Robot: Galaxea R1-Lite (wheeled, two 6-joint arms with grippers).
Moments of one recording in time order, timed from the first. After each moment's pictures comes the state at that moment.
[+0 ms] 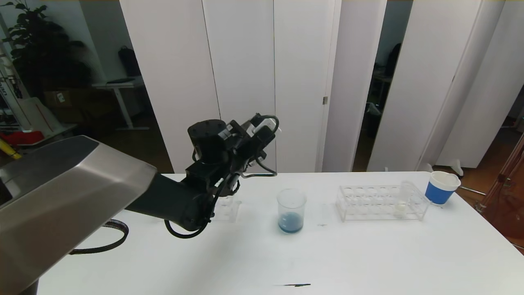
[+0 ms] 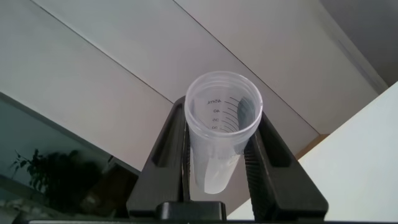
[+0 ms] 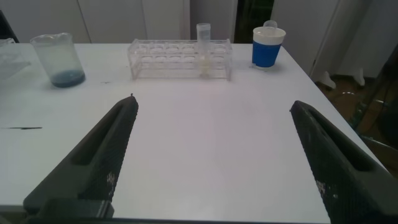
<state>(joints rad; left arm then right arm) -0.50 2.17 -1.21 -1.13 0.26 0.93 0.00 0.00 0.00 -0.01 -0.01 0.03</state>
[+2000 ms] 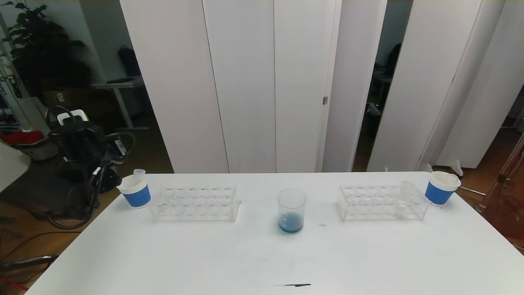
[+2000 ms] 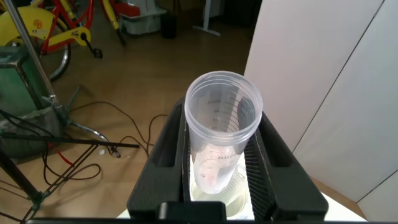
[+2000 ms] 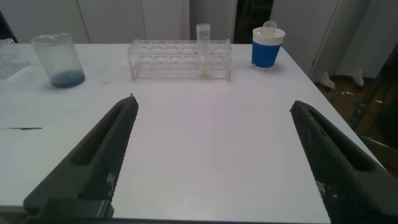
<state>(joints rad) 0.12 2.06 -1.01 -1.08 0.57 -0.07 0.00 0.00 0.00 -0.01 -0.01 0.03</state>
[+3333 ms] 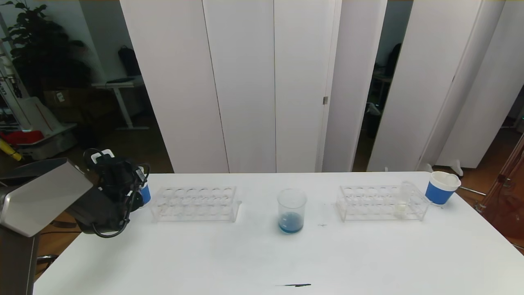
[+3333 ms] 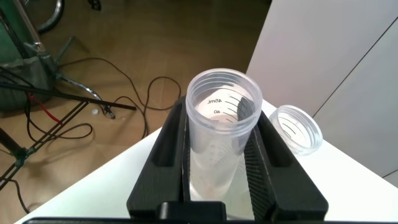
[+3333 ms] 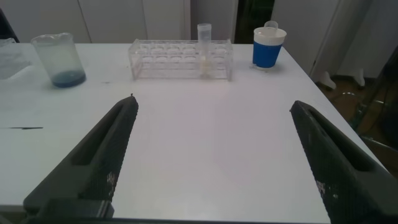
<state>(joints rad) 0.15 2.42 -1.17 -1.11 0.57 -0.21 0.00 0.00 0.00 -0.01 -0.01 0.03</state>
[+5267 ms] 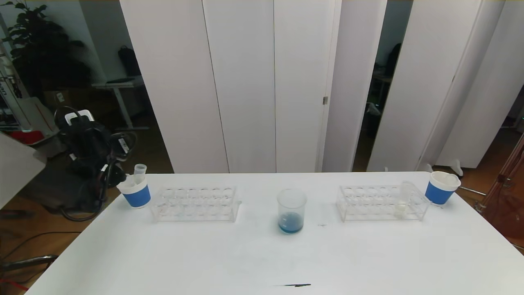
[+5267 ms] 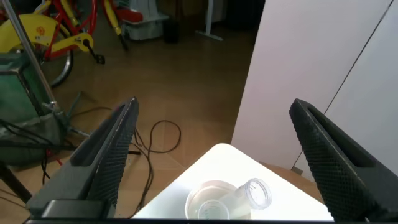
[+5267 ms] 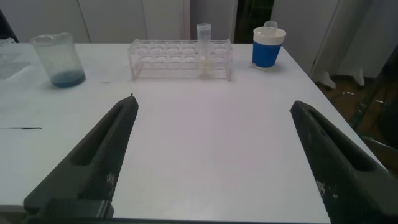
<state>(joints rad) 0.14 2.16 -1.13 -1.08 0.57 -0.05 0.00 0.00 0.00 -0.01 -0.01 0.03</state>
